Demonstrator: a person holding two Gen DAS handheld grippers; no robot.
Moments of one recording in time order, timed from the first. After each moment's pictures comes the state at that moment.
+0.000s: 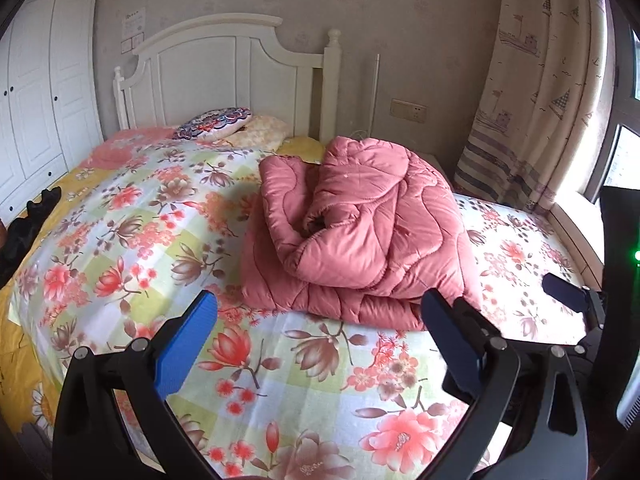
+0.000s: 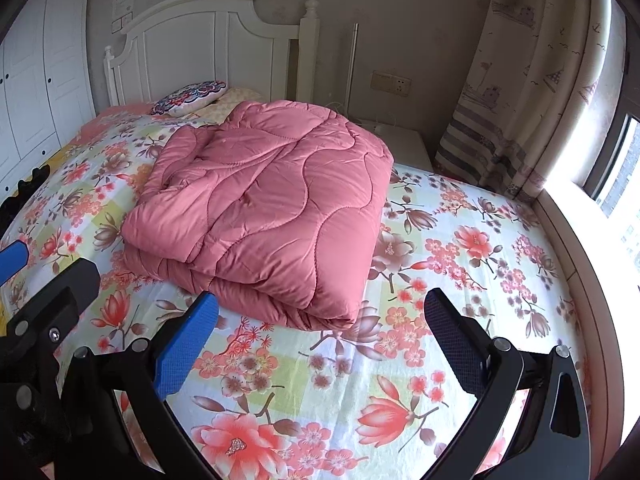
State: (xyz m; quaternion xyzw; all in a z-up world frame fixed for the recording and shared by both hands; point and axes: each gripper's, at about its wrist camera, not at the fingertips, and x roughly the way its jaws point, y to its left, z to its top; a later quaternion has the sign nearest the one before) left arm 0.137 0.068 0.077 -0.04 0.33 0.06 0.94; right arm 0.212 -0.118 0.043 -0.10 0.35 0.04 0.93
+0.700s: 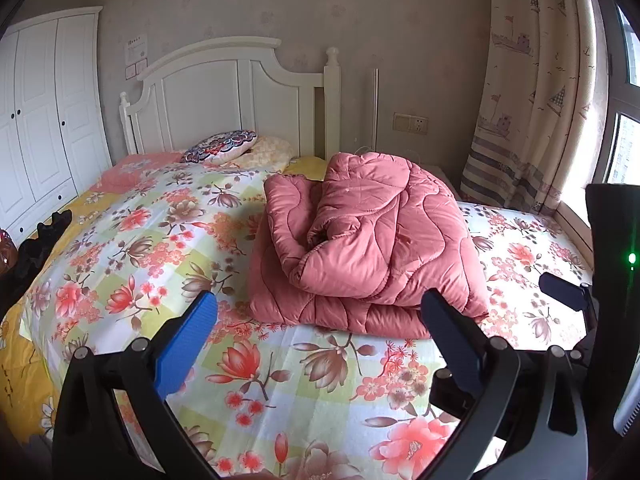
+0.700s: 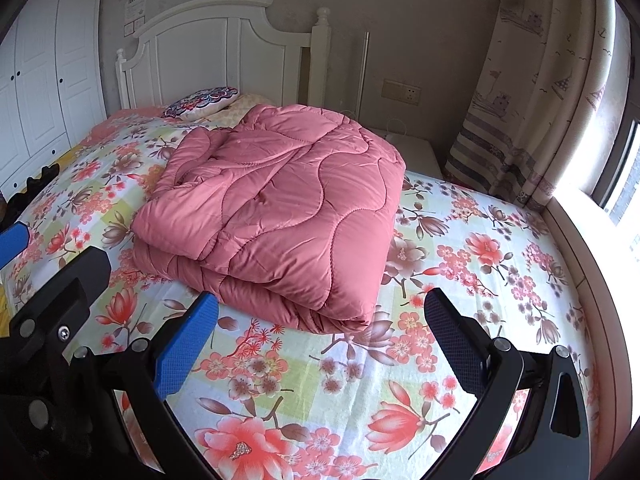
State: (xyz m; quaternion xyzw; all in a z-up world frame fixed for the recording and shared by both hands) left arm 0.130 0.059 0.078 -0.01 0.30 0.08 0.95; right arm 0.208 -0.114 0.036 -0.10 0.33 0.06 0.94
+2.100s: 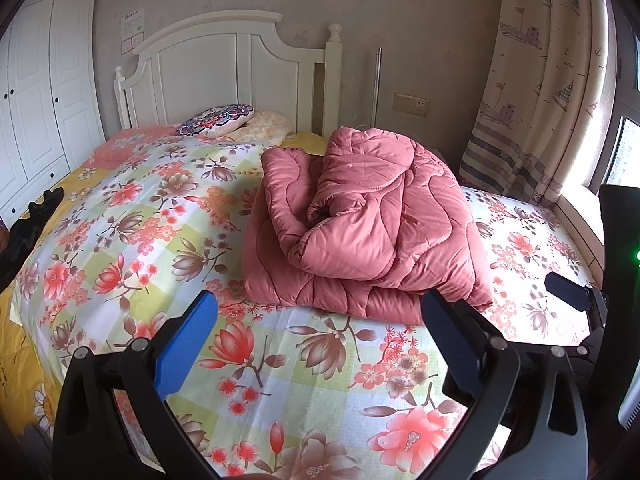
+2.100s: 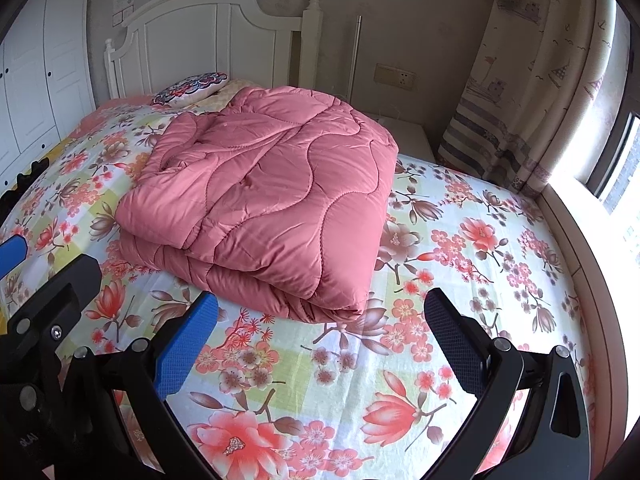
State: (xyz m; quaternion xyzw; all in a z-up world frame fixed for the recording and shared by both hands) left arm 0.141 0.067 0.066 -0.03 0.34 0.07 0.94; right arm 0.215 -0.116 0.029 -0.11 0.36 0.04 0.93
